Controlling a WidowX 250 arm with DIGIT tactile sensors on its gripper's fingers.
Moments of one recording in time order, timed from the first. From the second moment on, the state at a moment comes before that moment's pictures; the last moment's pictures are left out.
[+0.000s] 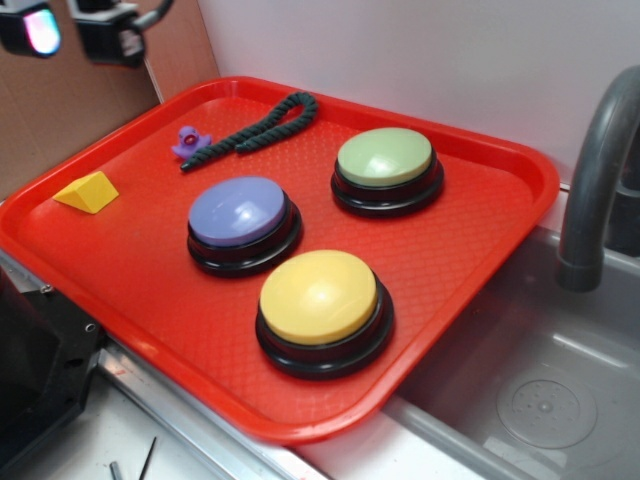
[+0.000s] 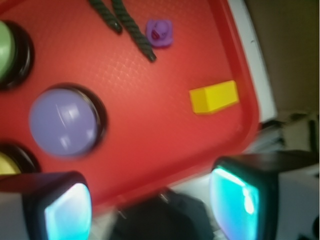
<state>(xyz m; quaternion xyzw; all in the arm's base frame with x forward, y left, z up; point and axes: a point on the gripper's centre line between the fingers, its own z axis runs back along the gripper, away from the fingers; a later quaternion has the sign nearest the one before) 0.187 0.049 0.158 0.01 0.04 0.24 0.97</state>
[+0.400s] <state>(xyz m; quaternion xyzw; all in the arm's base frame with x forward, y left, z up) 0.212 0.091 0.129 0.05 -0.10 0.47 0.88</state>
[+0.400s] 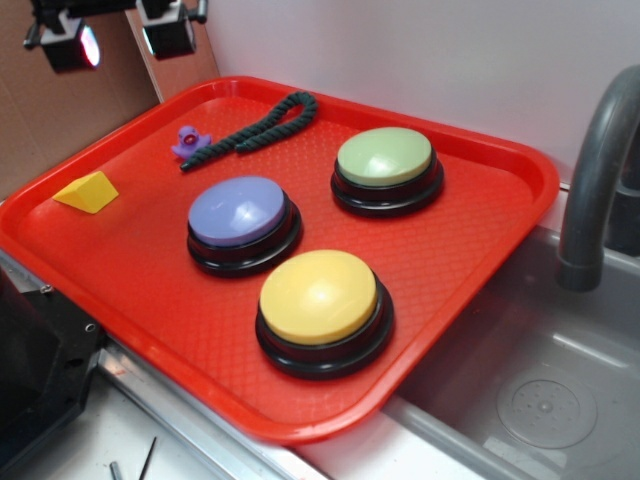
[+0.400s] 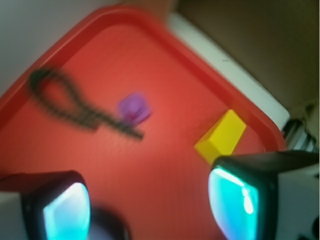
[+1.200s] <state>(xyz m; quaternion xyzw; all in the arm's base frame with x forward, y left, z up) 0.208 0.130 0.103 0.07 -0.12 0.55 0.82</state>
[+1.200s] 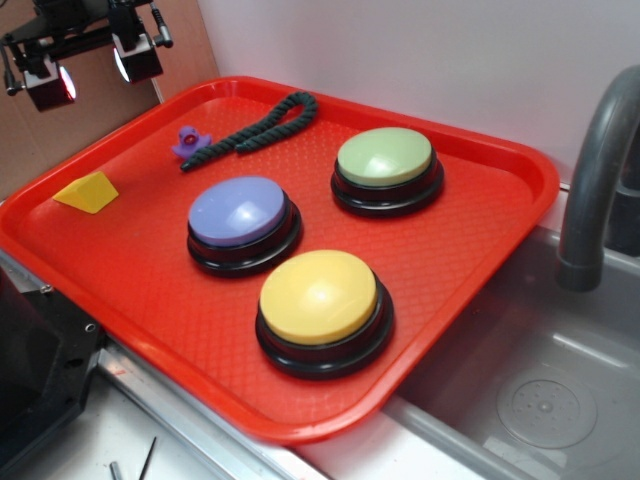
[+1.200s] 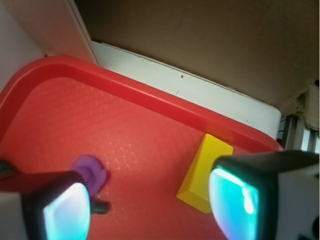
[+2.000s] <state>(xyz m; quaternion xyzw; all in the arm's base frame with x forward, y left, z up) 0.250 0.132 0.047 0.09 -0.10 0.65 0.75</state>
